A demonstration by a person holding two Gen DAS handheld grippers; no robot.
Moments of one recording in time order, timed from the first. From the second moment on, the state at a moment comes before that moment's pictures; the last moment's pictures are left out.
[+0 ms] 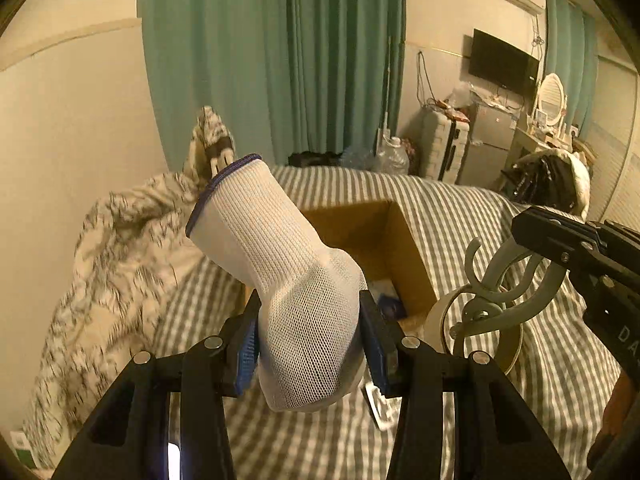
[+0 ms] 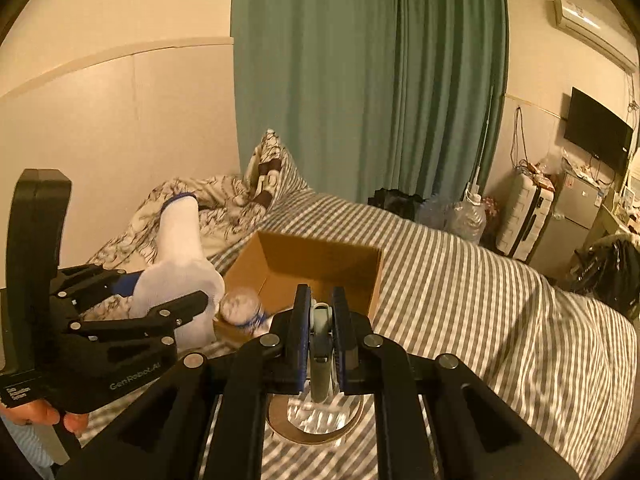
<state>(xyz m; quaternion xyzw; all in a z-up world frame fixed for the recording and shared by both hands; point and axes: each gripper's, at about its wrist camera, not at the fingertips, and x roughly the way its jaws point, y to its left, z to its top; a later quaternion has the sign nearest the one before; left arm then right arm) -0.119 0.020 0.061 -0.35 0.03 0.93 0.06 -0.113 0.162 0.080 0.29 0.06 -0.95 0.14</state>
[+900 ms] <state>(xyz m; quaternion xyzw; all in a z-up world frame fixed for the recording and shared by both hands) -0.238 0.028 0.016 -0.38 0.05 0.92 0.01 -0.238 0.166 0.038 0.32 0.01 -0.93 0.16</state>
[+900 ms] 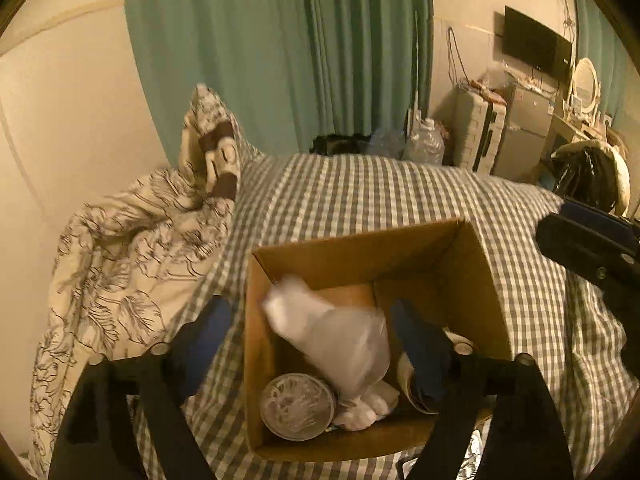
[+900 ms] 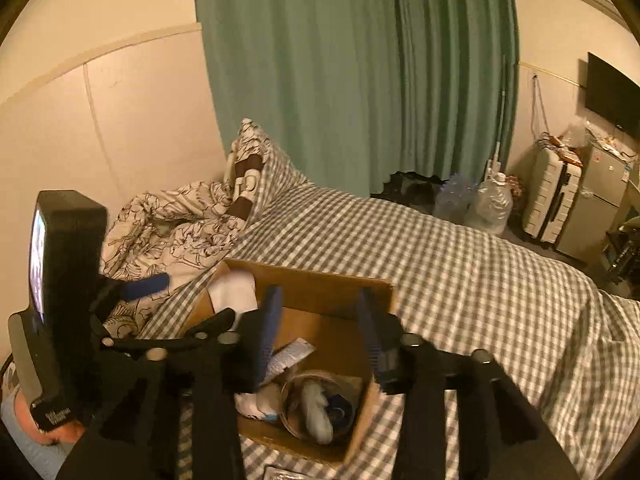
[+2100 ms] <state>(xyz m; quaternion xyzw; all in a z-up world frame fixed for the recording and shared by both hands) -0.044 0.043 0.039 -0.36 0.00 0.93 0.05 -0.033 0.238 0.051 0.34 0.05 -0.94 0.02</state>
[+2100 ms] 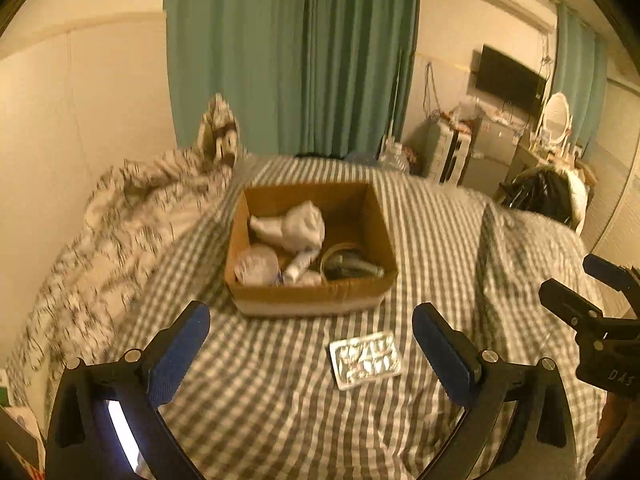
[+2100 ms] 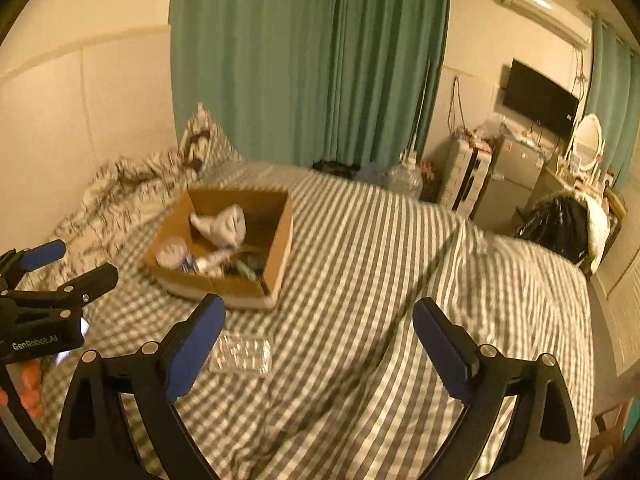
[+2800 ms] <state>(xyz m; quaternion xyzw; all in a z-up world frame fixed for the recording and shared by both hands) -0.102 0.117 -0.127 -0.51 0.02 0.86 0.06 -0.083 0.289 -0.089 0.45 -0.02 -0.89 -0.01</state>
